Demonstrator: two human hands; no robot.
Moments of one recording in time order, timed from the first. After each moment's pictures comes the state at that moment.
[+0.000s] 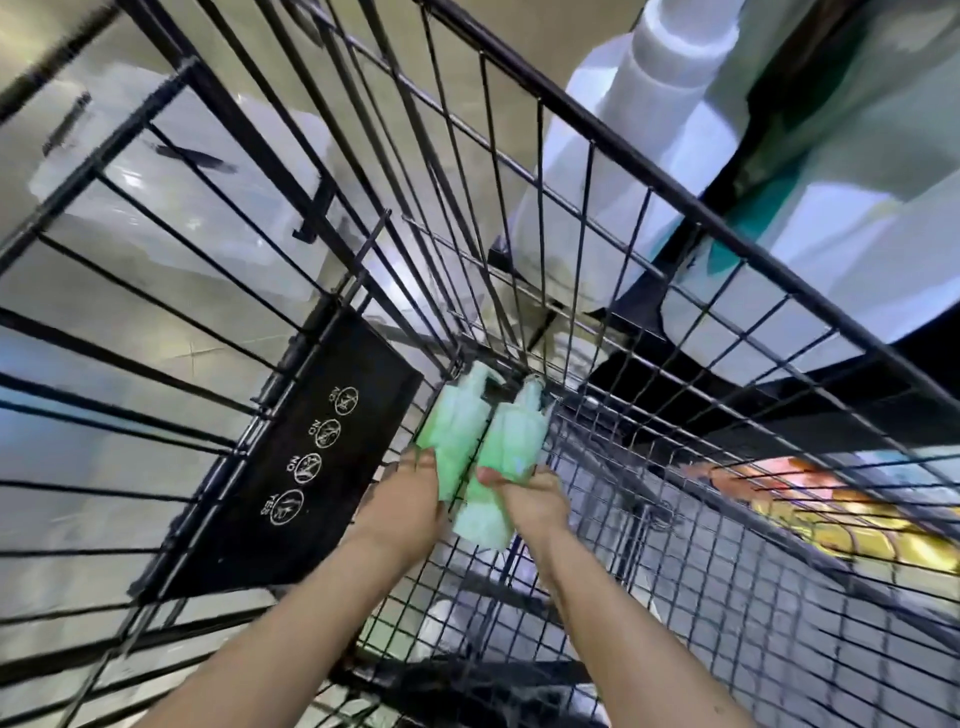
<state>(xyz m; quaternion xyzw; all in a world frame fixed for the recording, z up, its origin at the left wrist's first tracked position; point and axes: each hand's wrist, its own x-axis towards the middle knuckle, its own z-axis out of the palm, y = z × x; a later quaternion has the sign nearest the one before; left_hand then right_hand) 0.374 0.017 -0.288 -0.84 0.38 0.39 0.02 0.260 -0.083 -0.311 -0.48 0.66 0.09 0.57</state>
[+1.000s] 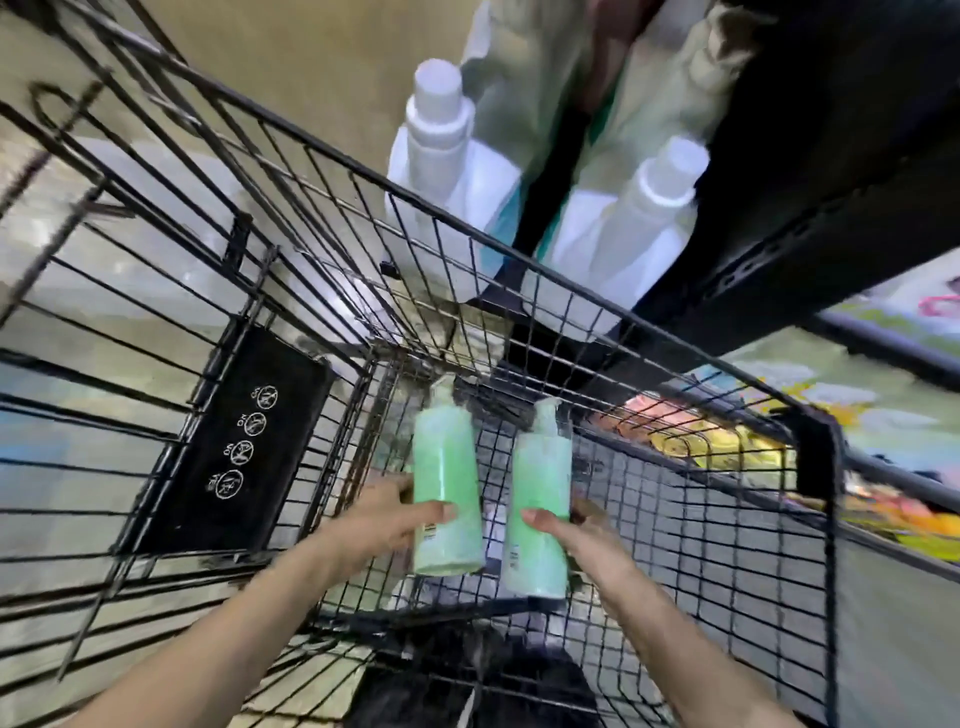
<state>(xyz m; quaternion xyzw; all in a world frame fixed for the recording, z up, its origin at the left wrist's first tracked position) 0.307 0.016 -0.176 -0.61 0.11 0.72 -0.31 0.084 -0.088 -0.174 -0.45 0.63 0.03 0.63</state>
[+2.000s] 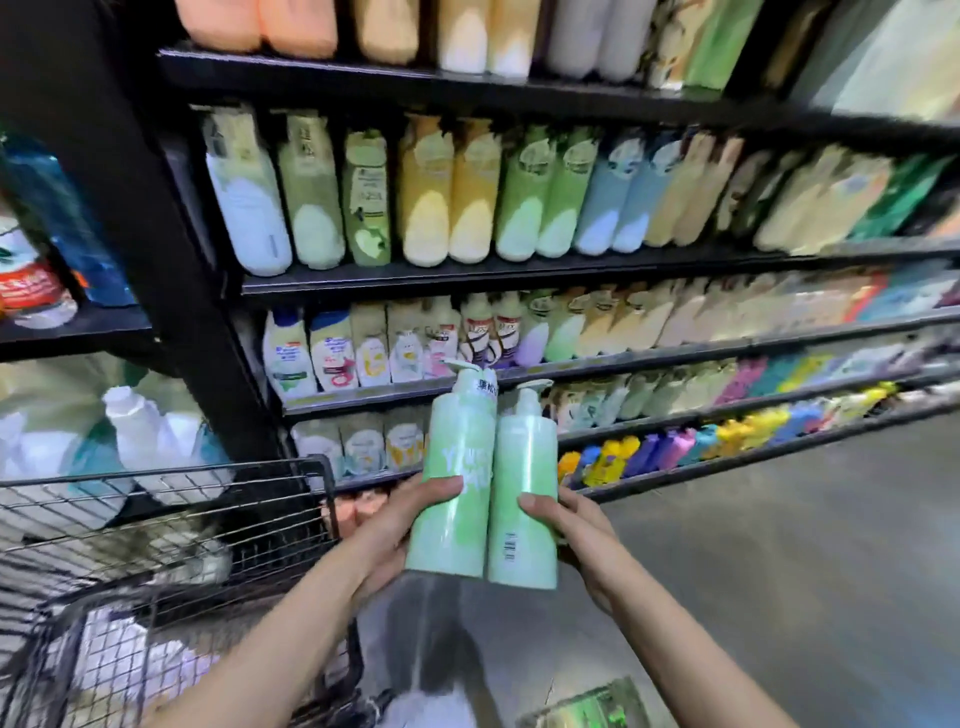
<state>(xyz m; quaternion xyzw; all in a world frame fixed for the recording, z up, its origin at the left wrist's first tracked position) -0.161 -0.051 0.123 -0.38 0.31 0.80 -0.35 -0.366 -0.025 0.130 -0.40 0.58 -0.38 0.59</state>
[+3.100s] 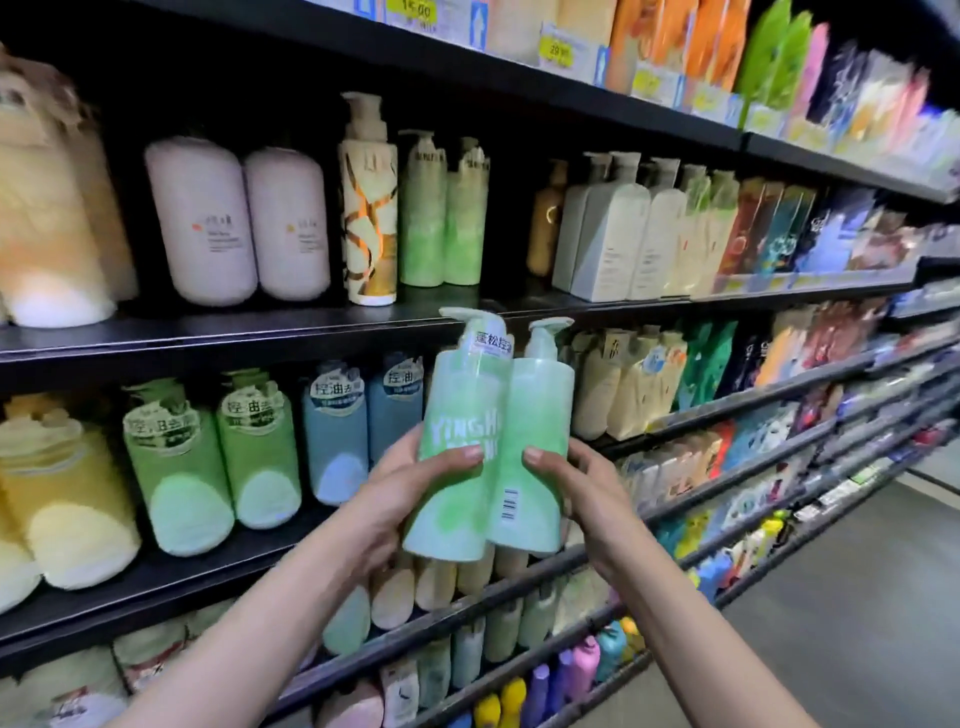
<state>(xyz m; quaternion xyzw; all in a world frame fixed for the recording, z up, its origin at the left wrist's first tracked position) -0.539 -0.389 0.308 -0.28 0.53 0.68 -0.42 -0.725 -0.356 0.291 -0.45 0.49 -0.61 0.43</state>
